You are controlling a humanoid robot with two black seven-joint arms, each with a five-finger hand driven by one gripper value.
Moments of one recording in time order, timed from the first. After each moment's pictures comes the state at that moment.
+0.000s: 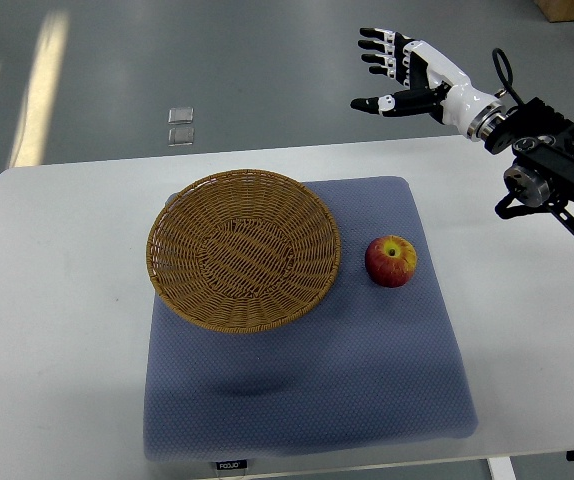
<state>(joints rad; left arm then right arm) 0.00 0.00 -0.09 -0.13 0.07 -0.04 -0.03 1.05 -0.34 0.37 0.69 -0.63 0.19 0.48</state>
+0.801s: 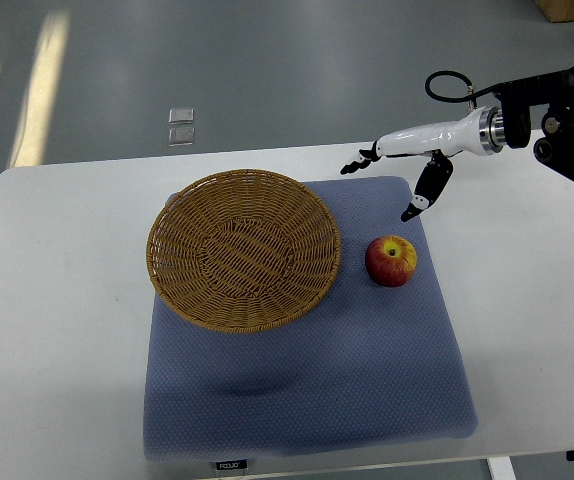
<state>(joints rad) 0.00 0.00 -0.09 -0.13 0.07 -0.04 -0.03 1.22 -0.49 0.13 0.83 -1.49 0.45 0.52</state>
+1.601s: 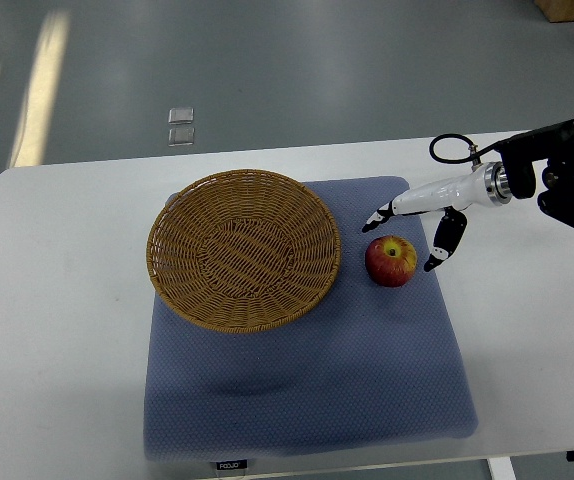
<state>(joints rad) 0.00 0.00 -0.09 -0.13 0.07 -0.04 -0.03 1.13 -0.50 0.04 0.86 -1.54 0.39 0.54</state>
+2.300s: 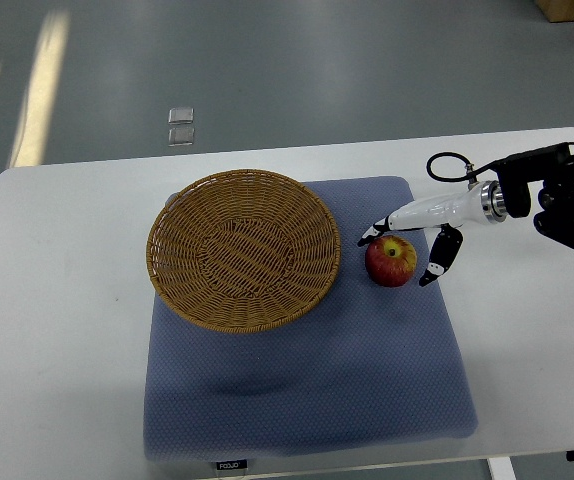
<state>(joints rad) 0.00 0.00 -0.09 -0.13 0.07 -0.04 -0.03 1.09 -0.50 0.04 0.88 -1.54 0.34 0.54</state>
